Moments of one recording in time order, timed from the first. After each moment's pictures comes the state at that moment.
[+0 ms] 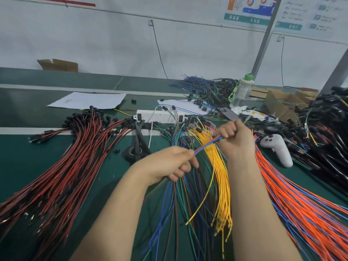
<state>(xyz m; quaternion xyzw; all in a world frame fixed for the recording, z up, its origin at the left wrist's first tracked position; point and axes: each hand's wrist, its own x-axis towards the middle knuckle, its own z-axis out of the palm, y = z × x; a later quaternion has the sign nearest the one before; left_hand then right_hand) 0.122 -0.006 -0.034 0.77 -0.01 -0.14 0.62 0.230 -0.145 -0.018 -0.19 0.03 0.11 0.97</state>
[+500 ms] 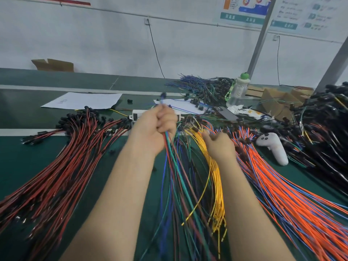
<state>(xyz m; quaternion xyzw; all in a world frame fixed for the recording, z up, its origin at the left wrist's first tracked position) 0.142 0.007 0.018 0.17 0.02 -0.04 0.98 0.227 -0.142 -0.045 -0.93 0.00 -0.01 0.36</state>
